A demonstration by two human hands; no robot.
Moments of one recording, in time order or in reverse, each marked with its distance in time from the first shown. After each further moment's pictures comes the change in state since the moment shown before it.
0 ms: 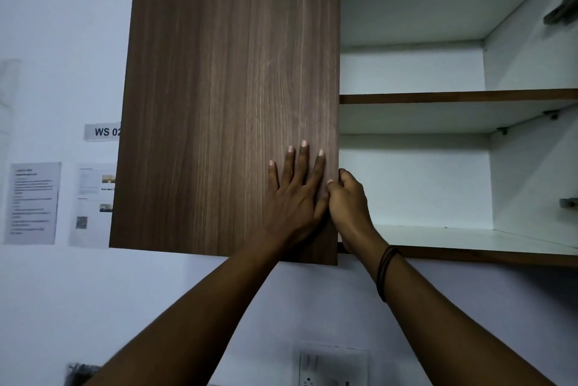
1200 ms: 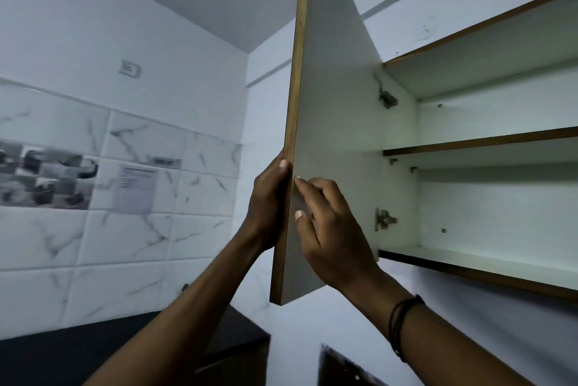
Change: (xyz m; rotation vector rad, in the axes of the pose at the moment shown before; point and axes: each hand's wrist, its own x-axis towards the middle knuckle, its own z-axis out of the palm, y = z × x) left_hand -0.178 -0.158 -0.390 -0.860 0.389 -0.373; right_hand -0.261 -0.224 0.186 0.201 -0.360 -0.940
